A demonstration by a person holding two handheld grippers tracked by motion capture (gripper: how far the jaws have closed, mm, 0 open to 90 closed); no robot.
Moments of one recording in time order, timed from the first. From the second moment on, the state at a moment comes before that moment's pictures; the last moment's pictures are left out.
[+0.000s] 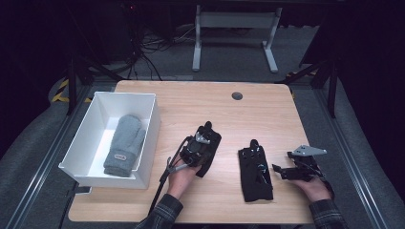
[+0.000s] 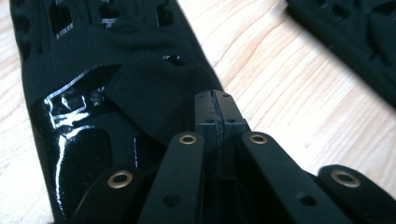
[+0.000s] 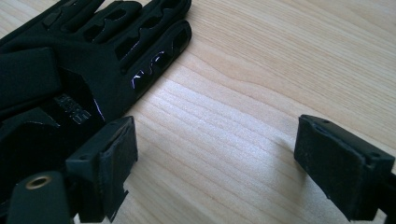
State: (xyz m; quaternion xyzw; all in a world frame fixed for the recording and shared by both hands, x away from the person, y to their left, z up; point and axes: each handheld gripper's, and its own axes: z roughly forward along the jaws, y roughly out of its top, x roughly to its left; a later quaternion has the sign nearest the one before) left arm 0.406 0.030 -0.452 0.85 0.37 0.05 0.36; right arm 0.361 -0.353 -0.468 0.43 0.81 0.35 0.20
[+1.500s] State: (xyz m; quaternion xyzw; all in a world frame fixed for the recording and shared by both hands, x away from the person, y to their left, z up) left arm 0.383 0.069 -0.454 0.87 0.35 0.03 0.35; right arm 0.361 -0.353 -0.468 0.43 0.81 0.35 0.20
